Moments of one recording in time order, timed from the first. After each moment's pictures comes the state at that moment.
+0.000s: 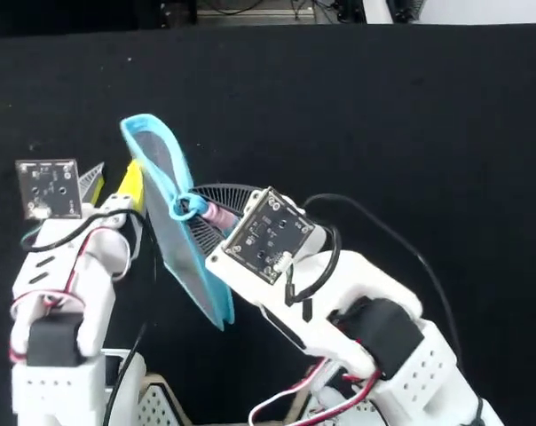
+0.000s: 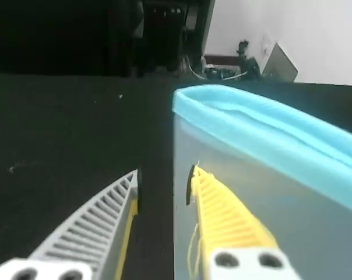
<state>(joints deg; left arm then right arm) -4.0 -81.0 57.8 48.0 2.2 -44.7 -60.4 37.4 48.9 18.0</state>
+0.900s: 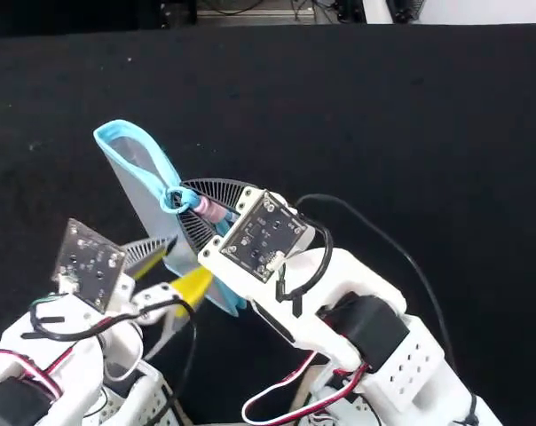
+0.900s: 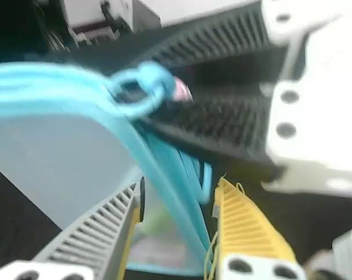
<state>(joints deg) 25.5 -86.7 36.4 82.7 0.7 -44.7 -60.4 42.0 41.7 17.9</state>
